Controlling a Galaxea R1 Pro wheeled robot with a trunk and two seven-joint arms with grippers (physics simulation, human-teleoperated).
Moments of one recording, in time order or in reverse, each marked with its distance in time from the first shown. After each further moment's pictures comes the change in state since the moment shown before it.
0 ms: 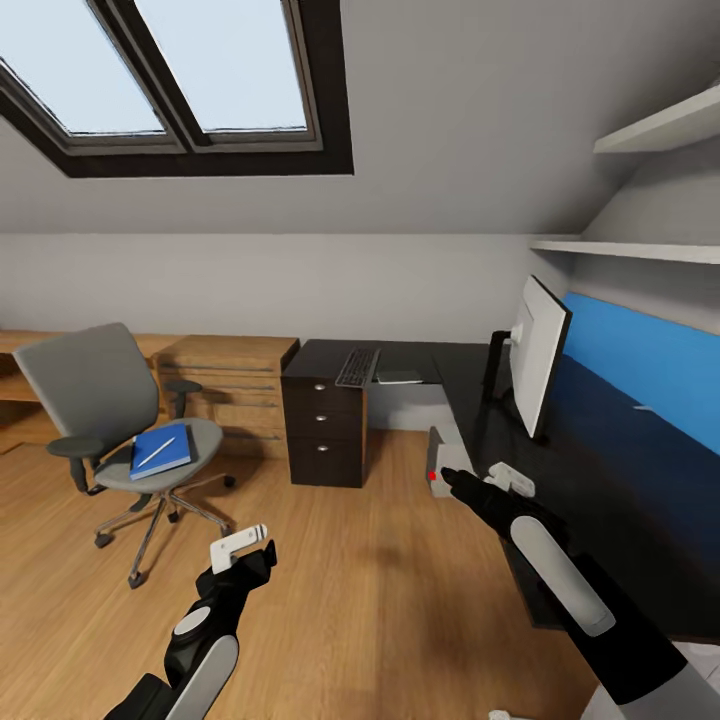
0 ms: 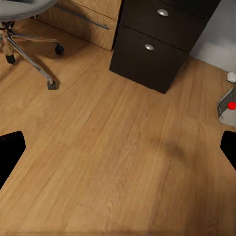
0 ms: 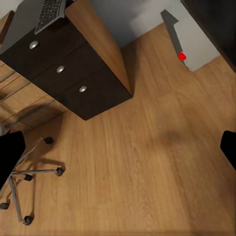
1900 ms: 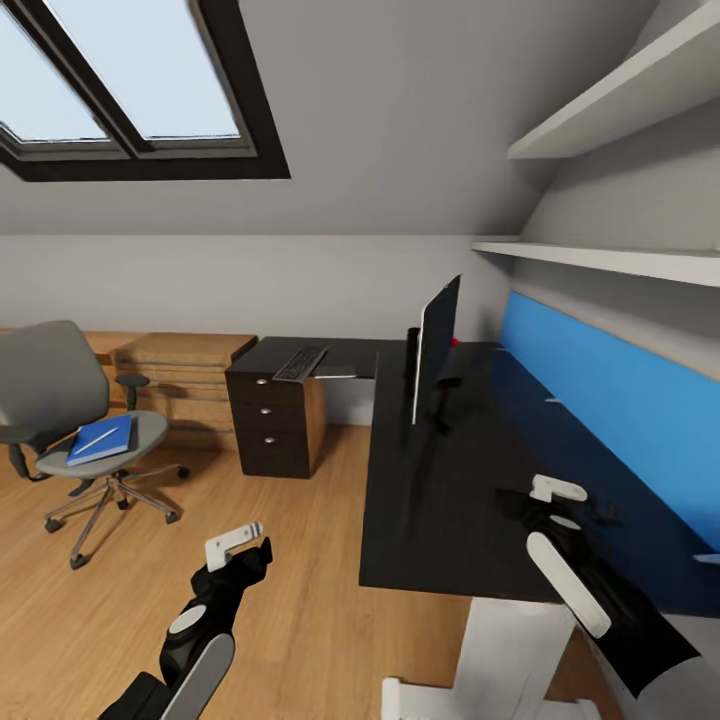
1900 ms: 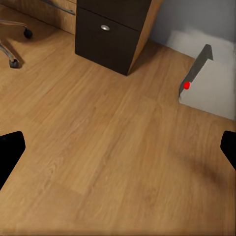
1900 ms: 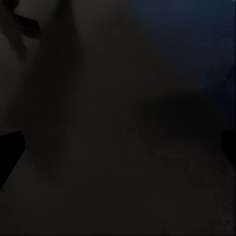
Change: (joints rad) left arm 0.000 0.008 0.013 -0.007 -0.008 -0.001 0.000; right arm -0.009 -0.062 -0.043 0.246 0.430 0.009 0.052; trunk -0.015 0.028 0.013
